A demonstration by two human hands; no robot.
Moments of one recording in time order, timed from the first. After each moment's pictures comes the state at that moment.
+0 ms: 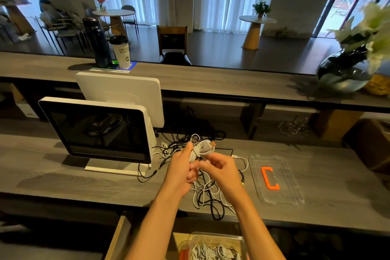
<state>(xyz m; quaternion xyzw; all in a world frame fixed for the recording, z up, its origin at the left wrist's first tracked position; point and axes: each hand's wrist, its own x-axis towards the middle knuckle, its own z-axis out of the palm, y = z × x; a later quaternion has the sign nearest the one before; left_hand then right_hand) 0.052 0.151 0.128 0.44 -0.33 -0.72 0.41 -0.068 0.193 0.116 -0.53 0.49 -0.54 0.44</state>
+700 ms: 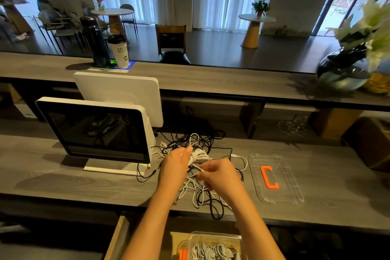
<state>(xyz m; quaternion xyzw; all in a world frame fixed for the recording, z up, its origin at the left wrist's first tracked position) 0.062 0.128 0.098 0.60 -0.68 -0.31 0.30 -0.063 0.193 0.123 -0.46 0.69 -0.36 0.43</state>
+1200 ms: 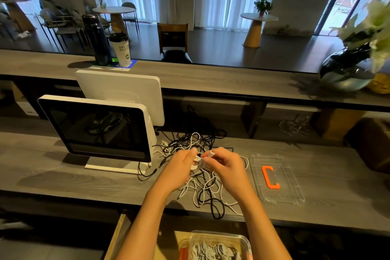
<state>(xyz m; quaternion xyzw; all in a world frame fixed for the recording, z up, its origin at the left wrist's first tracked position) 0.071 0.134 0.112 0.50 -0.70 -0.44 0.24 -0.078 0.193 0.125 -0.56 0.57 -0.49 0.34</state>
